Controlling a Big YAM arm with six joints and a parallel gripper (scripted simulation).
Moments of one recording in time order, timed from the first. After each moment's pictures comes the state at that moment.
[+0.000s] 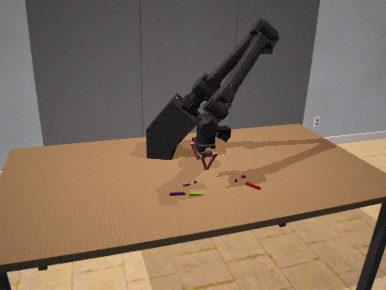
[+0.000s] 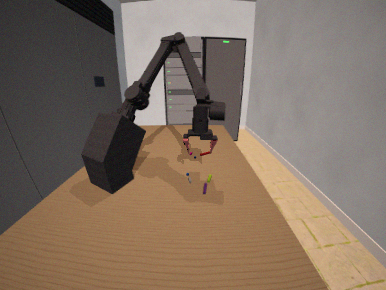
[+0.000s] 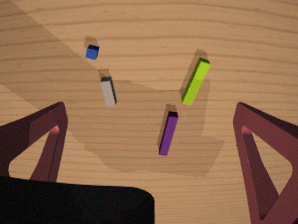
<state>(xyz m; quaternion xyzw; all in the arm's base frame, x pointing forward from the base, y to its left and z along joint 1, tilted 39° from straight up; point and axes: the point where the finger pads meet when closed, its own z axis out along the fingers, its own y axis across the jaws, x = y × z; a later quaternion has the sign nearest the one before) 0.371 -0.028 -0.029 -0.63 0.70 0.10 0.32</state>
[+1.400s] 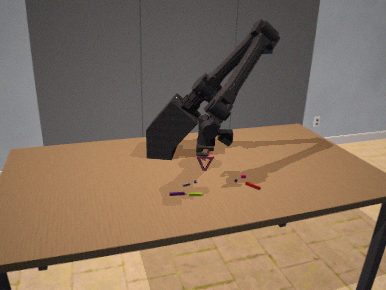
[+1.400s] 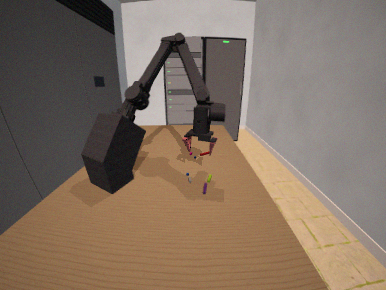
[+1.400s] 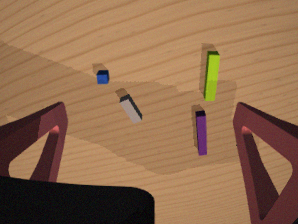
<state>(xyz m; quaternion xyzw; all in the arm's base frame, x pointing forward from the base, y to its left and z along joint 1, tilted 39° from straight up) 0.373 -0.019 -0.028 -0.51 0.79 0.16 0.30</state>
